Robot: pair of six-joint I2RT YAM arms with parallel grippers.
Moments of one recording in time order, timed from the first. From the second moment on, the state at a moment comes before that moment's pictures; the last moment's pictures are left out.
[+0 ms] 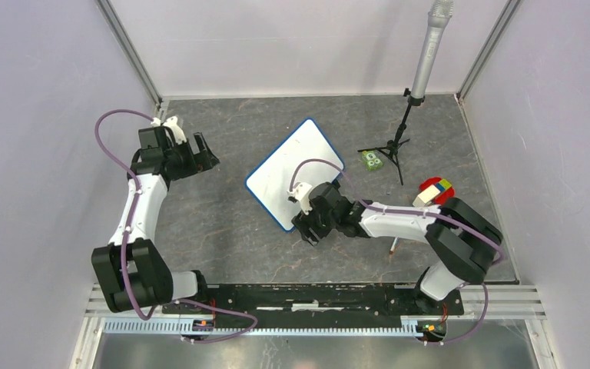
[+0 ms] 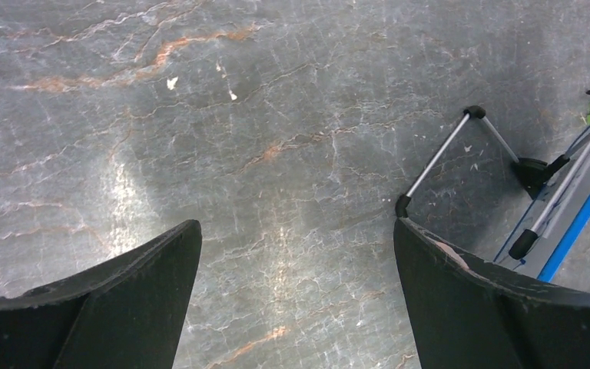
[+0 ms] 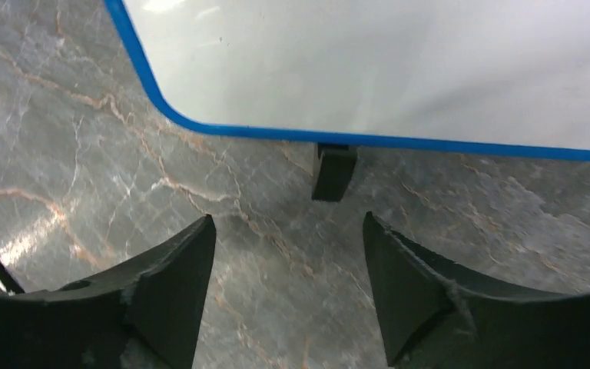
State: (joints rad) left arm 0.18 1.29 1.00 -0.47 0.32 -0.18; right arm 0.93 1.62 0.81 -0.05 -0.07 0.03
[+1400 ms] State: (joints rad) left arm -0.26 2.17 1.55 -0.64 0.75 0.18; right arm 0.41 1.25 0.72 -0.25 -0.25 -0.43
